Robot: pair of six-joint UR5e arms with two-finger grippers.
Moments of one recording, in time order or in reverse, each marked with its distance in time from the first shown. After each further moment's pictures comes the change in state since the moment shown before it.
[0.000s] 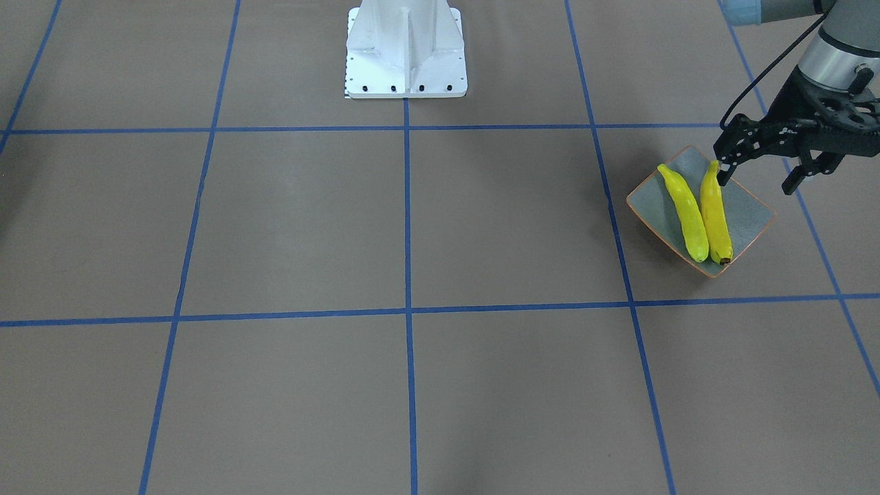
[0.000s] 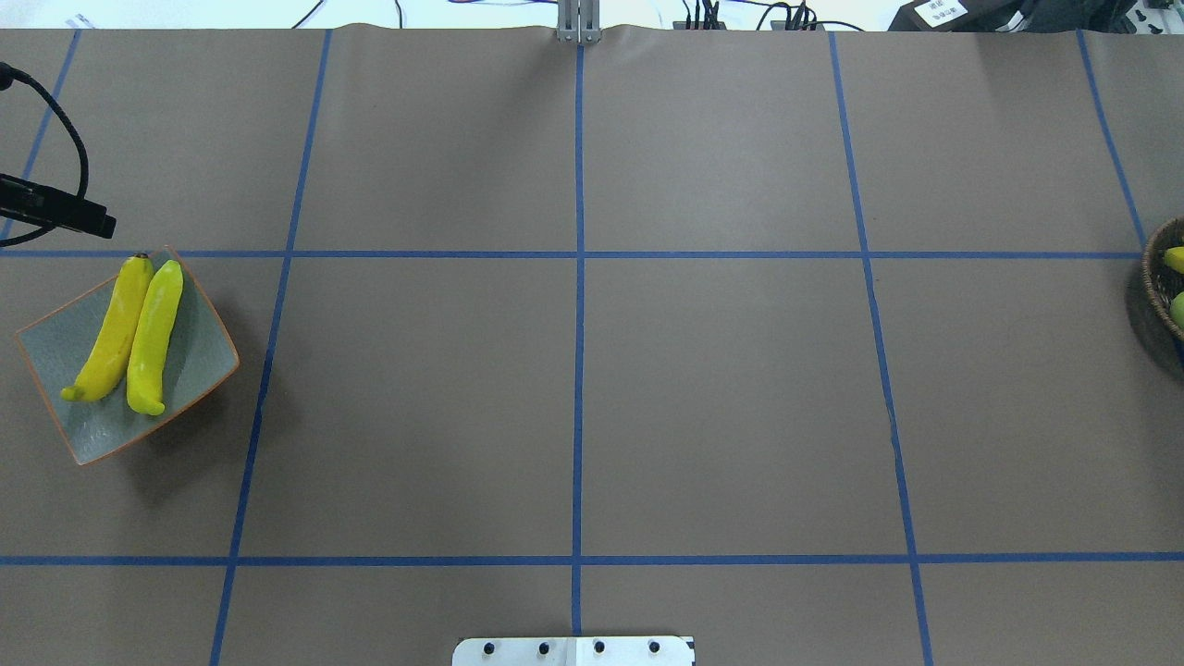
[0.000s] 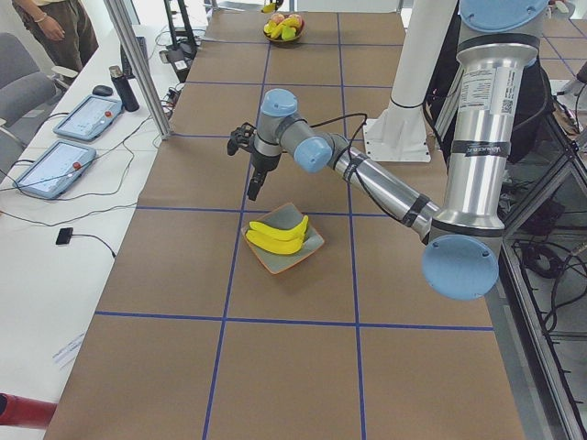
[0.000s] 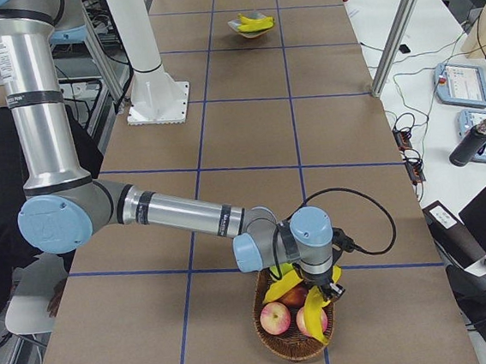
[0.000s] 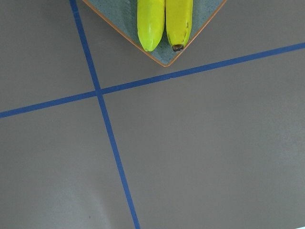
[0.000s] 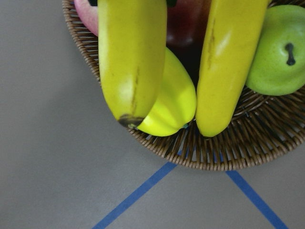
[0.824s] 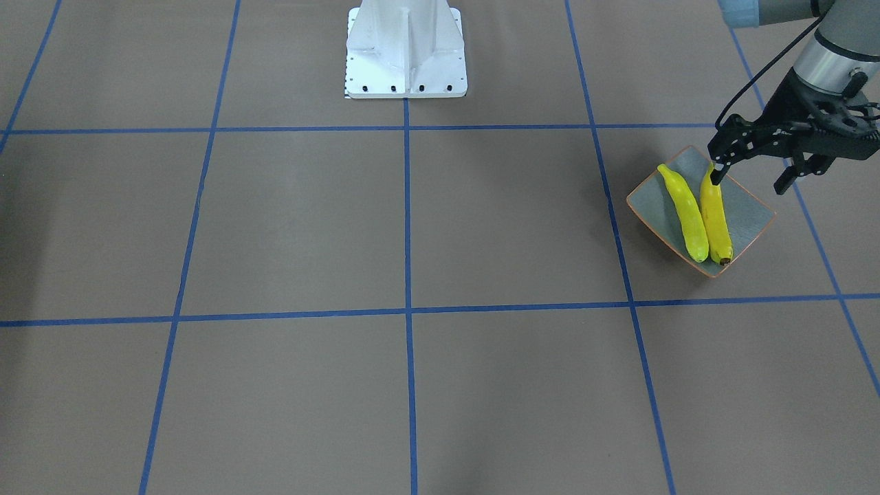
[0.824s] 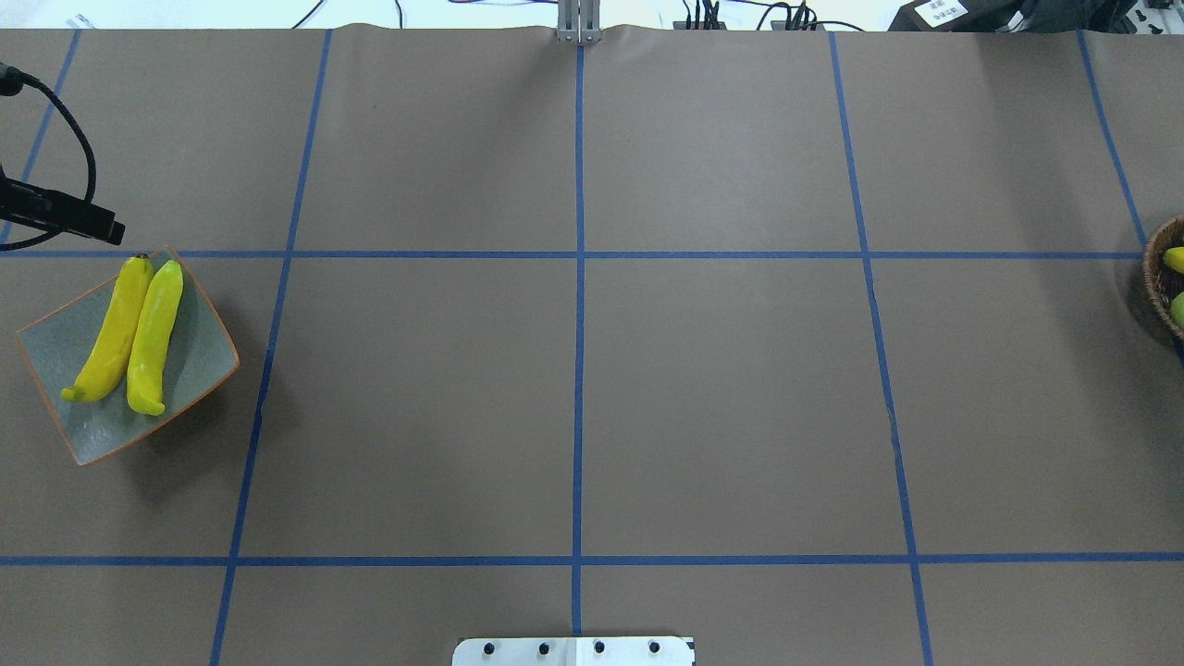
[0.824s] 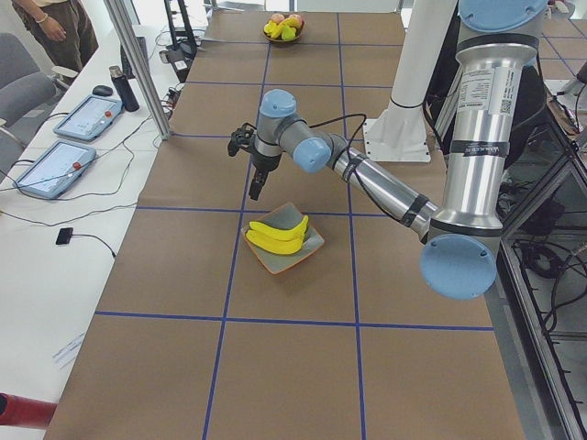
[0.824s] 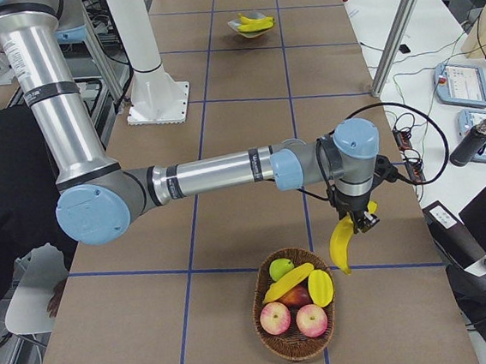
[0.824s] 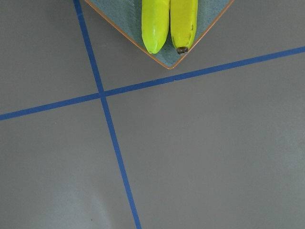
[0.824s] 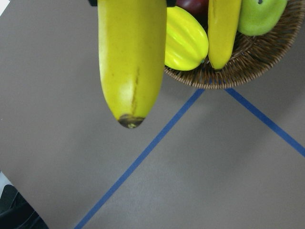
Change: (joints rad) left arm 0.006 -0.006 0.009 0.000 -0.032 -0.013; right arm -0.018 0.175 0.222 -0.357 0.118 0.259
